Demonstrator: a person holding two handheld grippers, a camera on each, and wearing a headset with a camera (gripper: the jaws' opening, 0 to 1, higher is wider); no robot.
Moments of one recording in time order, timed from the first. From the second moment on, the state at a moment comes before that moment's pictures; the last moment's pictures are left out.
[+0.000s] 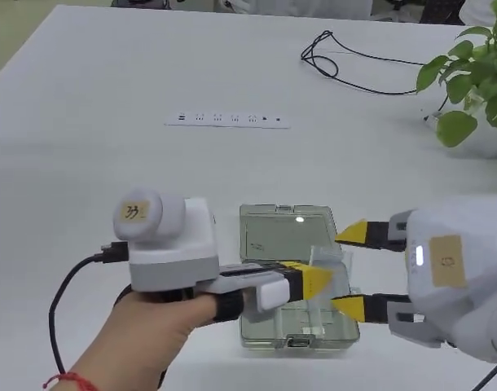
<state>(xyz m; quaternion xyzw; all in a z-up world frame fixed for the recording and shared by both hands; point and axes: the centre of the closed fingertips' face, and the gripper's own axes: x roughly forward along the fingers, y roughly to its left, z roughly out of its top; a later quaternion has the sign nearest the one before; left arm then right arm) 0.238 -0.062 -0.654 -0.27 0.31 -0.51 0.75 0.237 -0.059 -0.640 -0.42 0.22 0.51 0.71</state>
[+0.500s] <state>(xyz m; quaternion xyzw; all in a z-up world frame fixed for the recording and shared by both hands) 0.211 -0.059 -0.644 -0.10 0.20 -0.62 0.75 0.220 -0.056 -0.620 -0.26 0.27 0.62 0.69</state>
